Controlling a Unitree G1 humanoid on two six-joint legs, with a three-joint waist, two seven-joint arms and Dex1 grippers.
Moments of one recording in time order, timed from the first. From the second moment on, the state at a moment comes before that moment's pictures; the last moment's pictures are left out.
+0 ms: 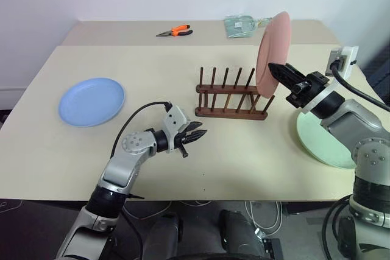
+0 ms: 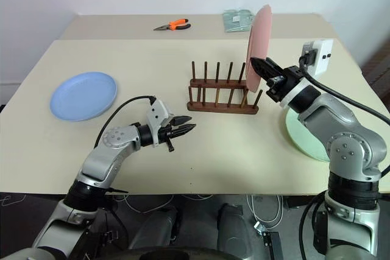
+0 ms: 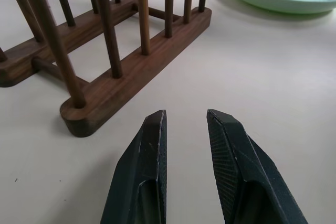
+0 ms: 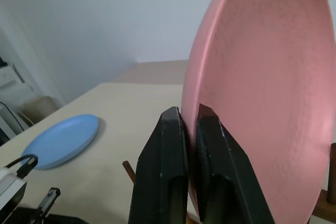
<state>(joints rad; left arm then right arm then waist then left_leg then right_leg) -0.35 0.33 -0.22 -0.10 -0.19 0.38 -0.77 -0.42 -0.61 -0.32 -0.27 0.99 0.75 0.34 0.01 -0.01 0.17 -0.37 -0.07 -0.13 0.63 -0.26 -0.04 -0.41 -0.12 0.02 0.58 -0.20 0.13</state>
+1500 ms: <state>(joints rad) -0.38 0.34 -0.26 -0.06 -0.19 0.33 -0.82 -0.37 -0.63 -0.52 -0.45 0.61 0.58 0.29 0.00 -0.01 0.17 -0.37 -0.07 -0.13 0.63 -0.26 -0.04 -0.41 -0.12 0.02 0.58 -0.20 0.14</state>
